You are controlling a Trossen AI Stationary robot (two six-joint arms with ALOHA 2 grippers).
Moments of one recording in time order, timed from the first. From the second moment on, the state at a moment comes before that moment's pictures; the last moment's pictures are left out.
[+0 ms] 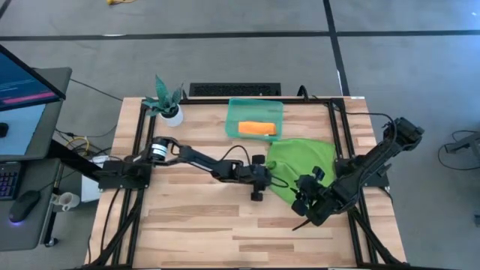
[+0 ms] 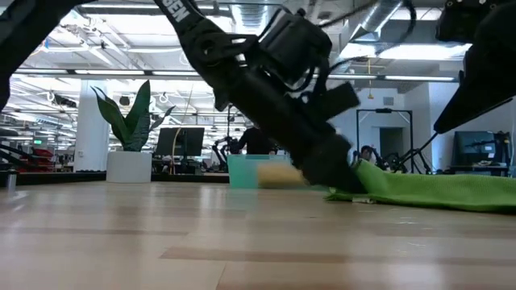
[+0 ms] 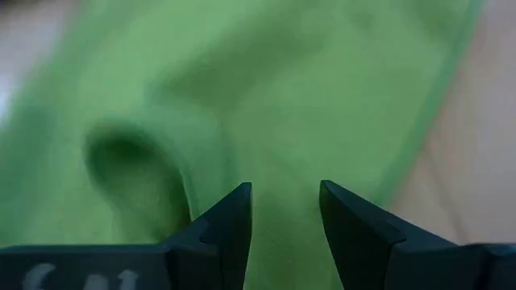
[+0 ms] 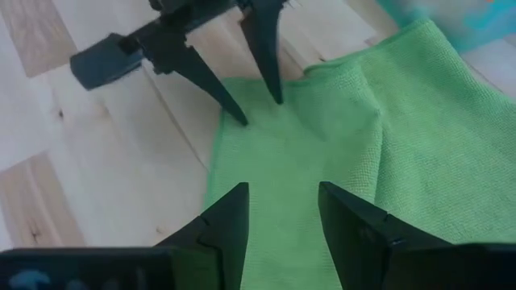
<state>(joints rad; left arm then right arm) -0.09 2.24 1.39 0.20 -0.17 0.16 0.73 1.39 0.75 -0.72 0.71 1.16</state>
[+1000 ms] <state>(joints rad) -0.45 2.20 1.39 -0.18 -0.24 -0.41 0.78 1.39 0.75 -0.55 0.70 1.18</state>
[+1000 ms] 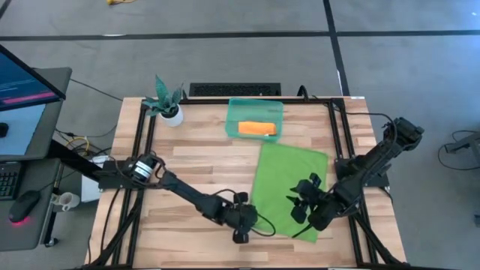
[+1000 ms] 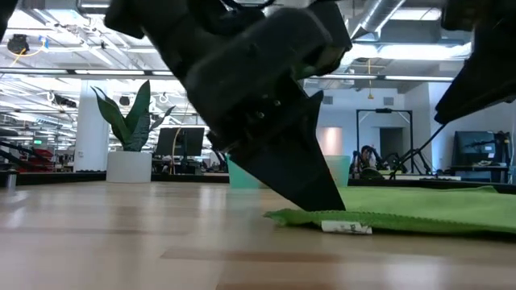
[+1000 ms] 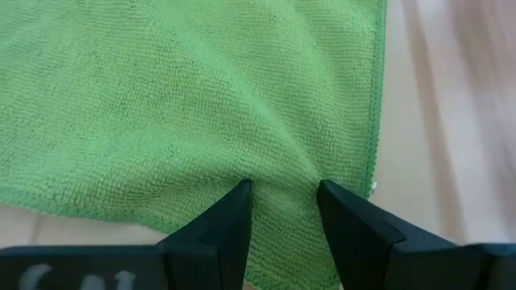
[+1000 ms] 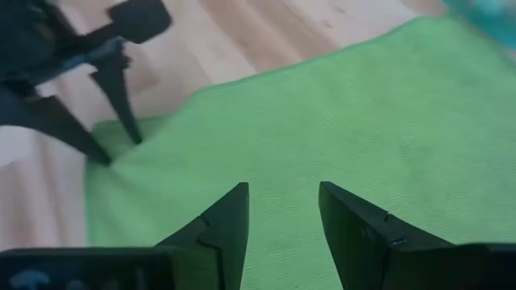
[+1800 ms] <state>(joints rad) -0.25 2.08 1.39 -0.03 -0.35 -0.01 0.82 1.39 0.75 -0.47 0.74 1.09</state>
